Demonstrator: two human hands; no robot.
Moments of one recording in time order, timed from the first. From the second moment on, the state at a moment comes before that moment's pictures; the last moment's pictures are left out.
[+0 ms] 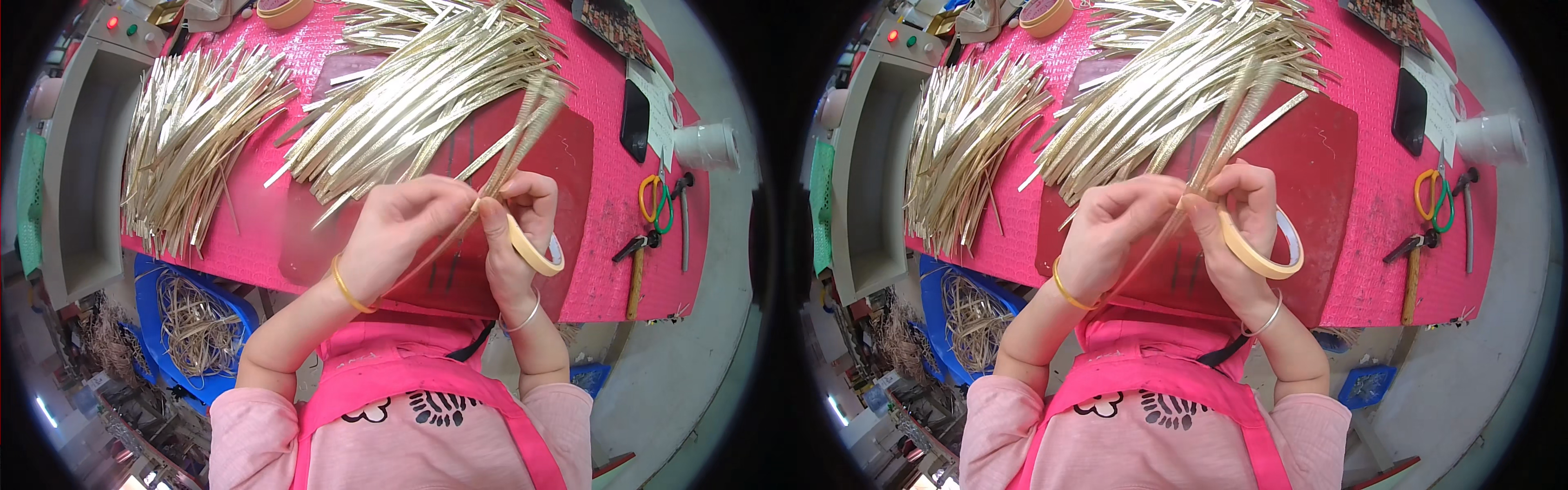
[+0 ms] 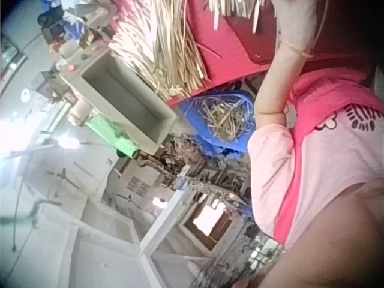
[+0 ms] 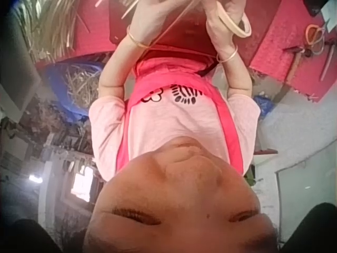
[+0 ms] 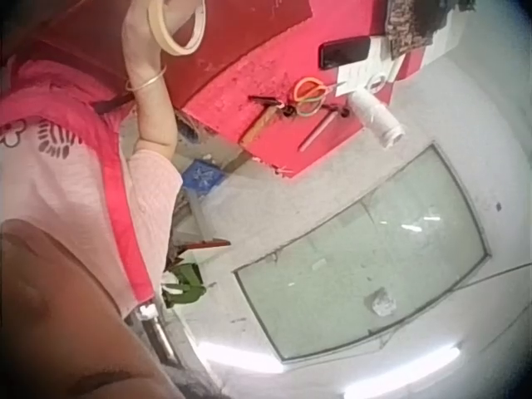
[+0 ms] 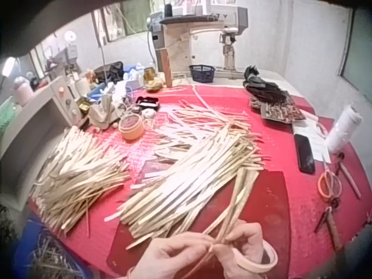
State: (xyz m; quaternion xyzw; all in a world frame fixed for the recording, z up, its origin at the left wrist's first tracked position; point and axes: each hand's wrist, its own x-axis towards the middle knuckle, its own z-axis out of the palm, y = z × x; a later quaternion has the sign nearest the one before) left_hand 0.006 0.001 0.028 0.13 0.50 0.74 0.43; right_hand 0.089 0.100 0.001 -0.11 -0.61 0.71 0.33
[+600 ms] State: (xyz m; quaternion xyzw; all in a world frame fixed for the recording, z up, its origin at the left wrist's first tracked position) left_hand -0.022 -0.043 0.068 0.06 0.59 0.61 0.53; right_hand 0.098 0.142 0.015 0.11 -0.84 0.52 0.12
